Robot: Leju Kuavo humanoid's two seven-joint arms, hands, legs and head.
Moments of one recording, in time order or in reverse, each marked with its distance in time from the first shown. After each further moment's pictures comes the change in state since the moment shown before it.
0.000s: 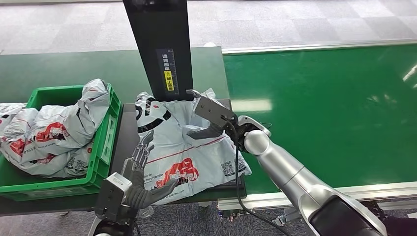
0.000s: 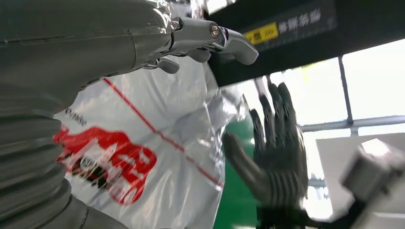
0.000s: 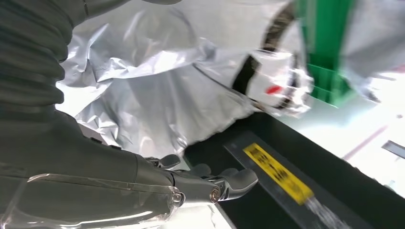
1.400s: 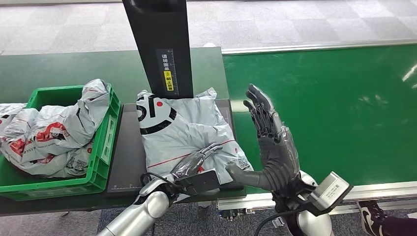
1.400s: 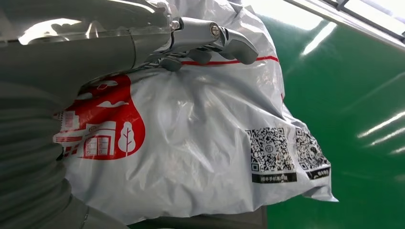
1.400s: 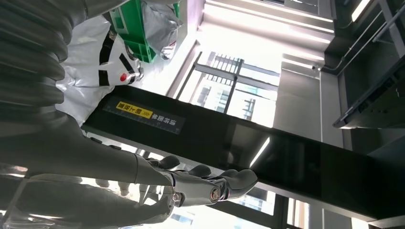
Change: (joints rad) left arm -0.512 -0.071 -0.286 0.813 -0.268 -0.166 -0.024; right arm 0.659 0.050 -0.392 -0.939 0.024 -0.006 -0.253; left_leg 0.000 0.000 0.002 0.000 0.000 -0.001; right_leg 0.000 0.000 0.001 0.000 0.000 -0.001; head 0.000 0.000
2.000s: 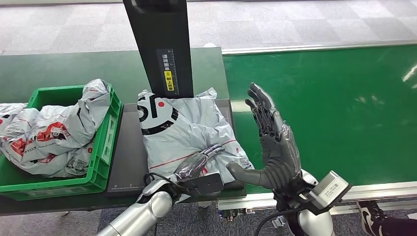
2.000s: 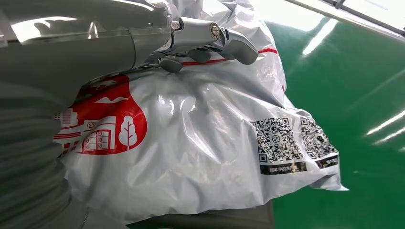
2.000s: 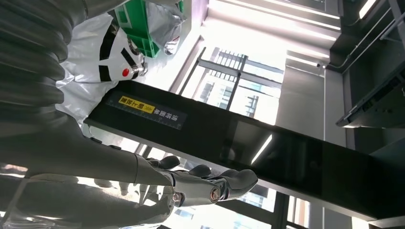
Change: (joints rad) left arm -0.030 -0.008 -0.041 0.060 -0.020 0.038 0.002; right arm 0.002 0.019 -0.028 -0.004 0.030 0.022 0.008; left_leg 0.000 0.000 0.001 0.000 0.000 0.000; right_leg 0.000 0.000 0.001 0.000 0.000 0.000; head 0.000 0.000
